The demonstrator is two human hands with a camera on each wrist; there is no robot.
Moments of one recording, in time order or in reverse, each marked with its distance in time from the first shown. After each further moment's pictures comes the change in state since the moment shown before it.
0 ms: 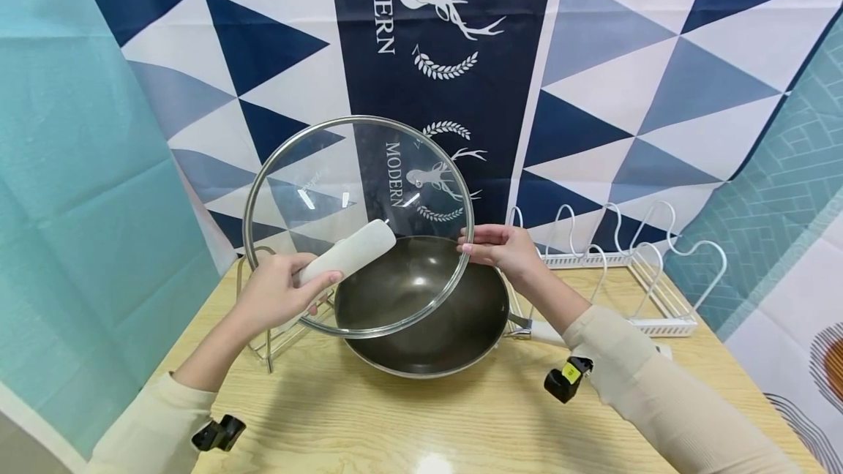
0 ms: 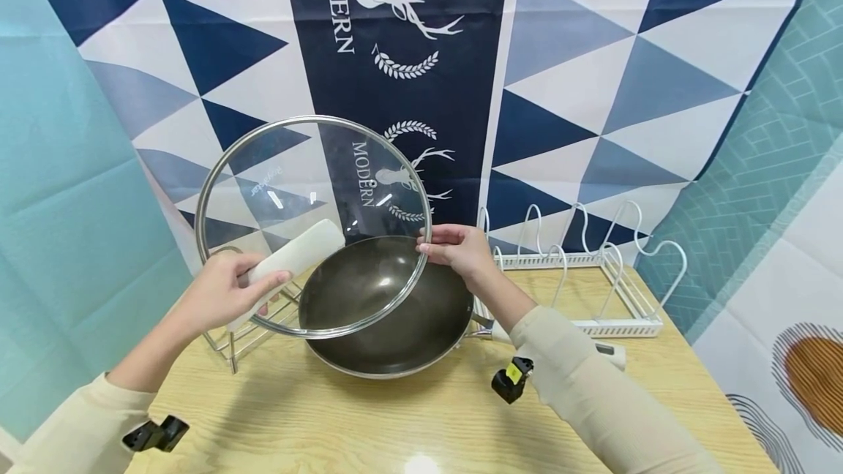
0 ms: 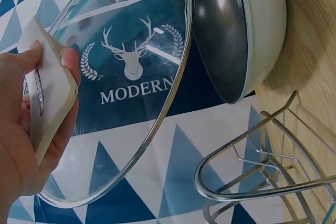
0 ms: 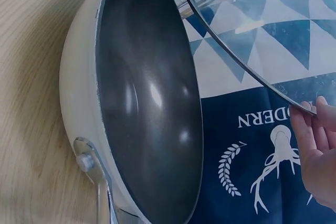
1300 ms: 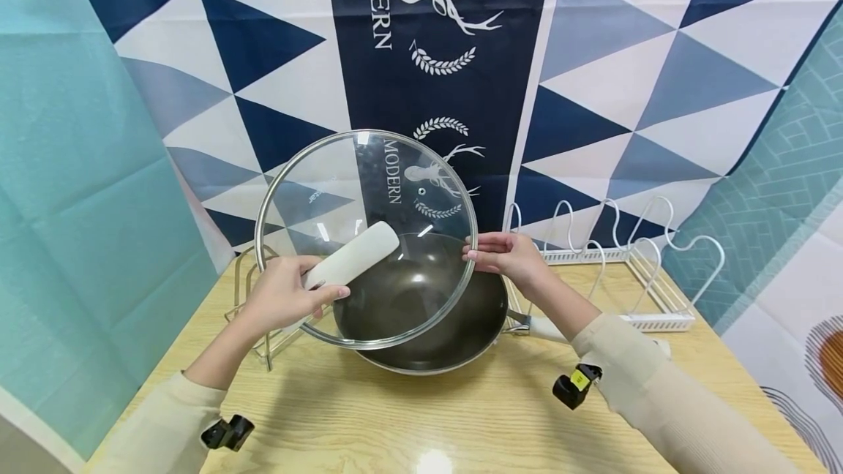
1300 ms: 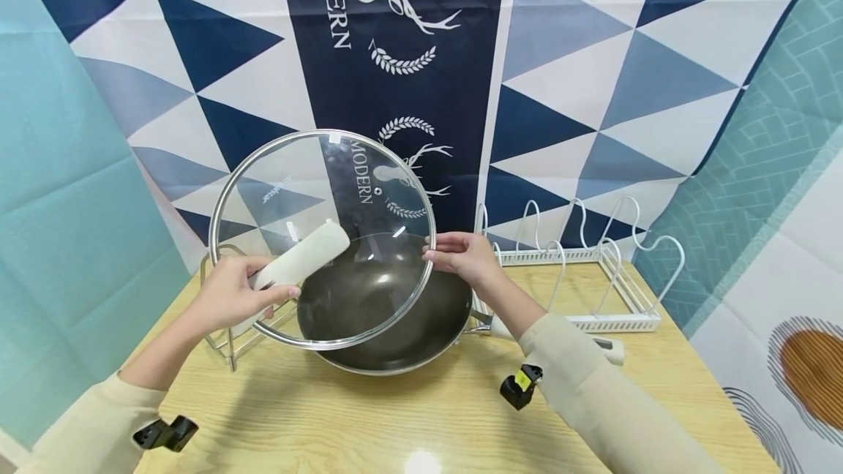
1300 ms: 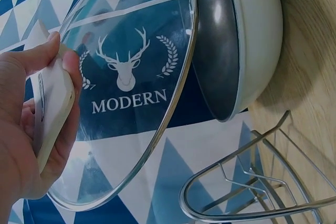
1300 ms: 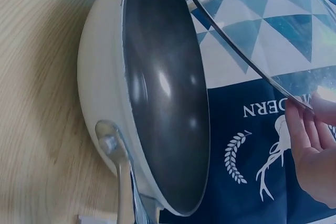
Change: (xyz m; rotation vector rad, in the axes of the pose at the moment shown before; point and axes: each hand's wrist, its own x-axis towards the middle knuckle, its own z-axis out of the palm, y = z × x) left_hand 0.004 -0.005 0.013 0.002 -0.040 -0.085; right_hand -0.008 0.012 -0.012 -0.026 -0.097 0.016
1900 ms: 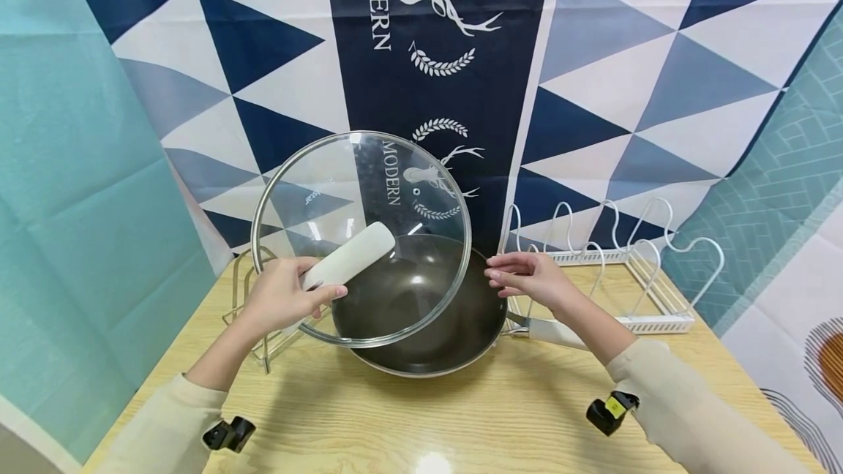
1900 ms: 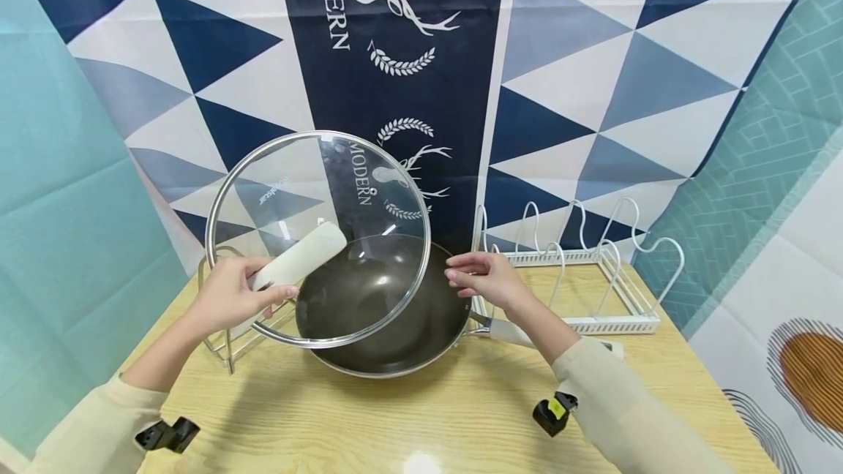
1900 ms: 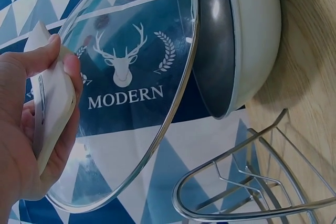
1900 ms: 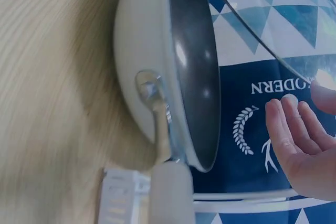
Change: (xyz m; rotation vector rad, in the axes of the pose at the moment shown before) left_hand 0.002 -0.003 0.002 0.032 0.037 -0.009; right_hand -0.029 0.015 -0.029 -0.309 -0.023 0.038
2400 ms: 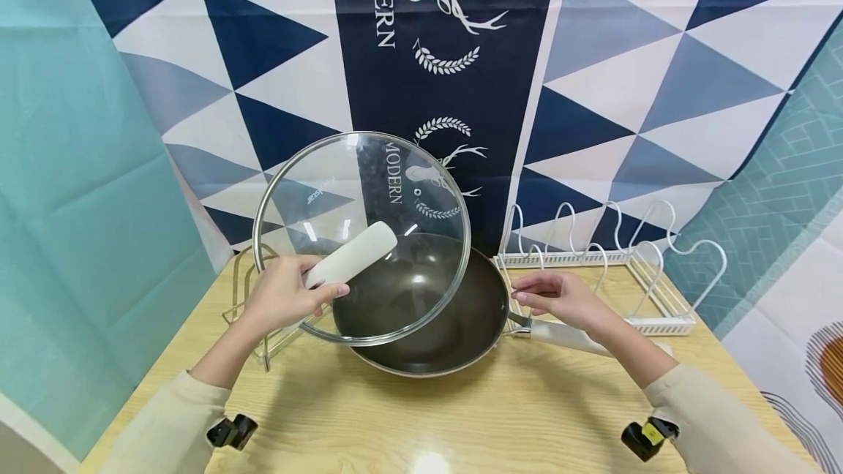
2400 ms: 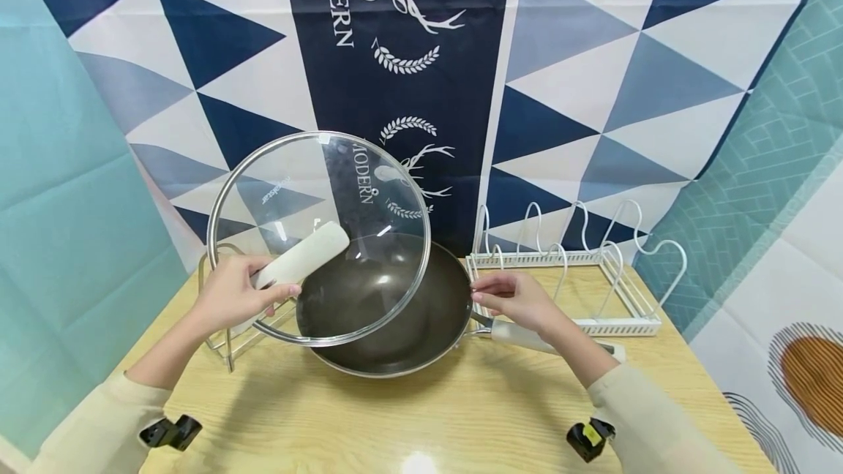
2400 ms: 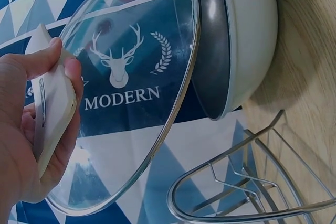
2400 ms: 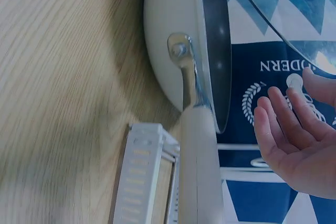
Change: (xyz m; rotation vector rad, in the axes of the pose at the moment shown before) left_hand 0.002 -0.004 0.003 0.018 0.010 -0.008; right_hand -0.028 0.019 -0.019 -0.198 -0.018 -0.051
